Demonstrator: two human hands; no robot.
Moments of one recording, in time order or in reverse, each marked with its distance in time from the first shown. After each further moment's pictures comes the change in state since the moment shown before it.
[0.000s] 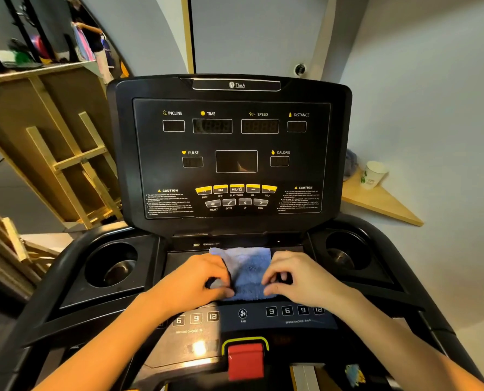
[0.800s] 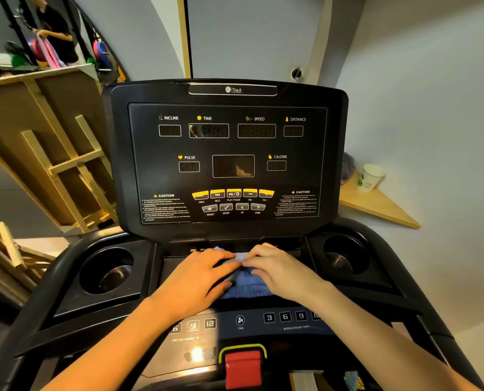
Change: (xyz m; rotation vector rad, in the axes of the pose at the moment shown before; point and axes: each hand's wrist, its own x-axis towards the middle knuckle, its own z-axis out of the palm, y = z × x) left_hand 0.006 -0.006 0.009 0.503 0.090 0.061; right_hand 0.035 0.001 0.013 -0.279 0.033 -0.146
